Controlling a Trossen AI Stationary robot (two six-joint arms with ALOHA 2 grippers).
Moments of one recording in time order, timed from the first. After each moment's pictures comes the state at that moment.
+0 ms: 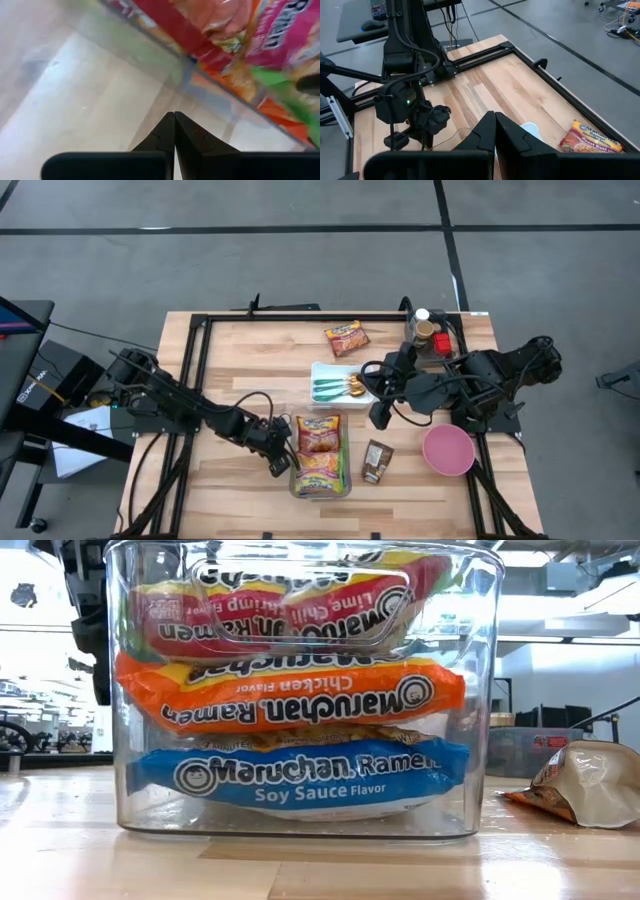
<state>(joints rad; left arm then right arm) -0.41 1.56 0.82 -0.29 -0.11 -0.97 0.41 1.48 1.82 -0.98 0.73 0.55</state>
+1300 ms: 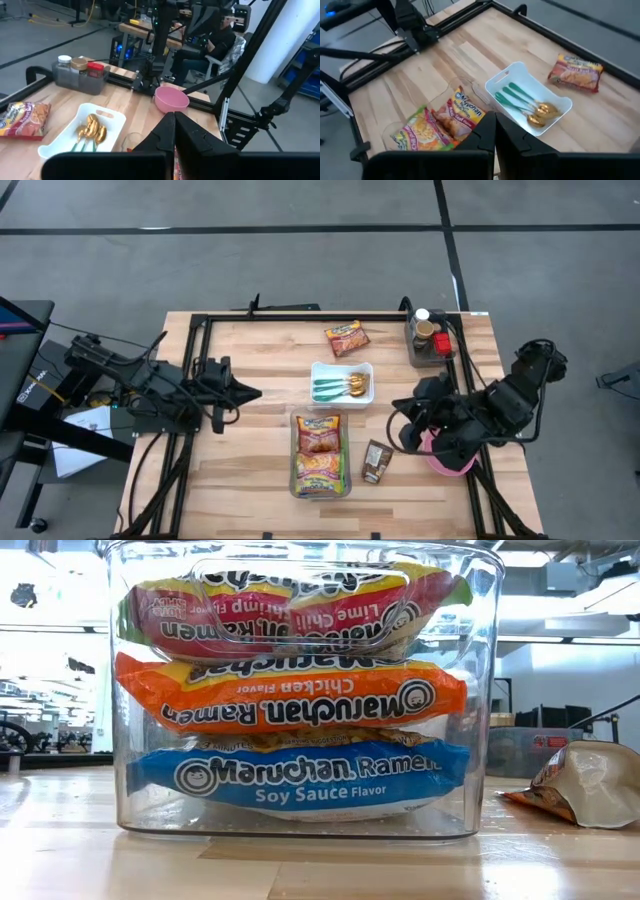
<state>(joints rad) -0.42 0.76 0.82 -0.21 -0.48 -0.36 0.68 1.48 1.82 -1.46 0.86 1.22</state>
